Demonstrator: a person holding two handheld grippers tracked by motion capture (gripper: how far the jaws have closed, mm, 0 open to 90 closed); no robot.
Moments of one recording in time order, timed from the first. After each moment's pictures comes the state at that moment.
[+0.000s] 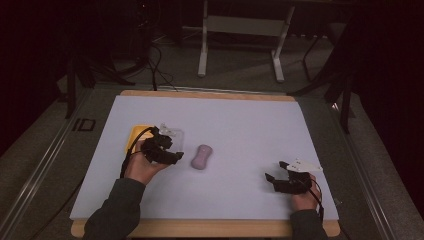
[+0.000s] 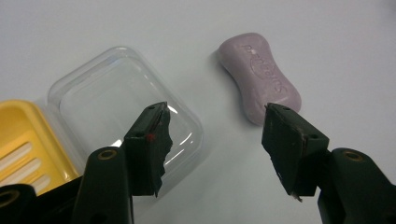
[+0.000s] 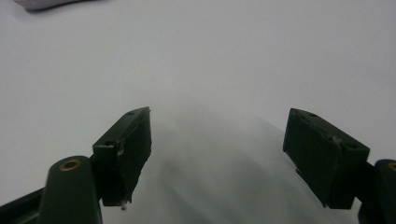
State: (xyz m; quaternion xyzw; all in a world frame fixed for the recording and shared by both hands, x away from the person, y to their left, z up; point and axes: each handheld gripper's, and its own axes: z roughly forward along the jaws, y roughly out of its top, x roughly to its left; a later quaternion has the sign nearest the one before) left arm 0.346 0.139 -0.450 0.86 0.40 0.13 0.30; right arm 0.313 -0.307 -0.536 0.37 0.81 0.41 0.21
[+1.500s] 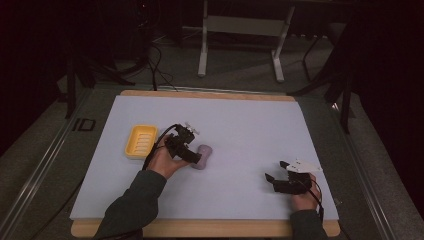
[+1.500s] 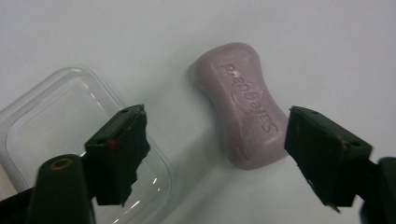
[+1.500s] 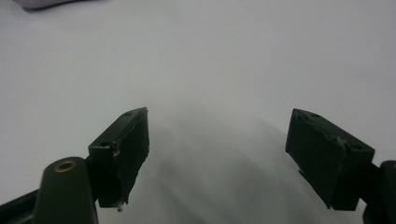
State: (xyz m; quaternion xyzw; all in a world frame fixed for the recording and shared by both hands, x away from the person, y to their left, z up) left arm 0.375 0.080 -0.465 0.88 0.40 0.12 0.24; right arm 0.312 -0.306 -0.536 0.37 0.81 0.41 0.22
